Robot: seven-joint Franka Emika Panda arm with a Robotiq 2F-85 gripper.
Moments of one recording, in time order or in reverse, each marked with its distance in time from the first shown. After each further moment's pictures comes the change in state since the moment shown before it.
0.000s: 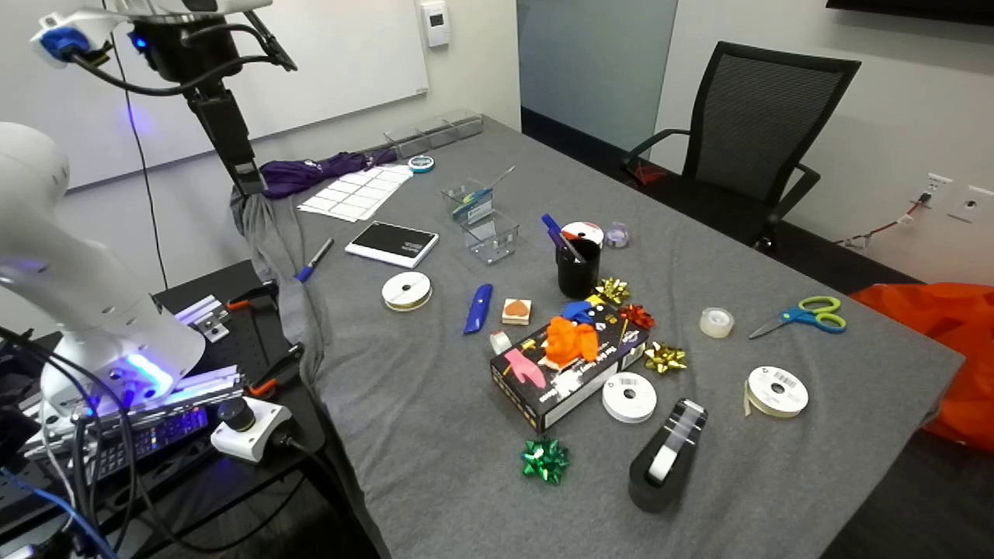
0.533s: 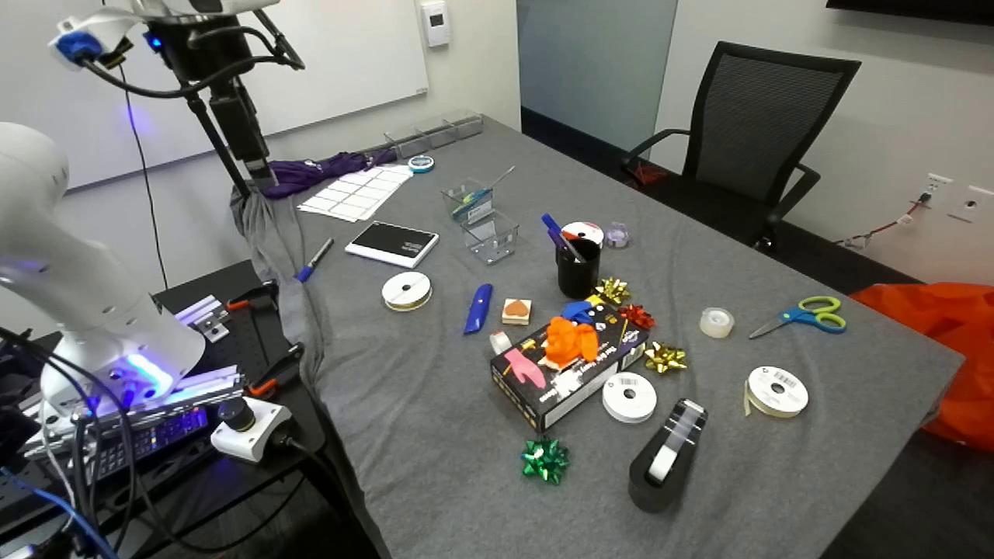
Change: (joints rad) arm 0.009 0.021 0.006 0.000 0.037 0.052 0.101
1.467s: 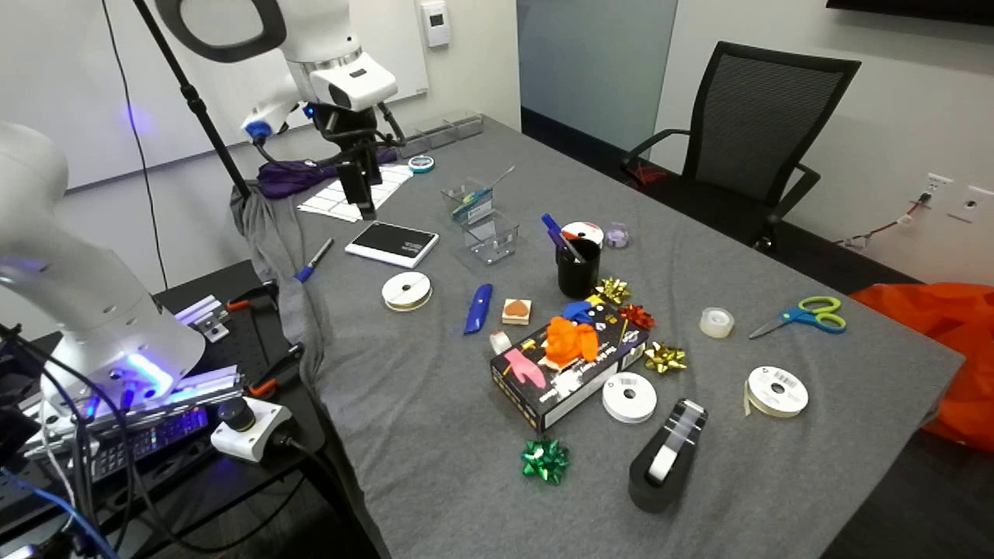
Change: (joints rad) arm 0.008 0.453 0.081 0.043 0.209 0.433 0.327
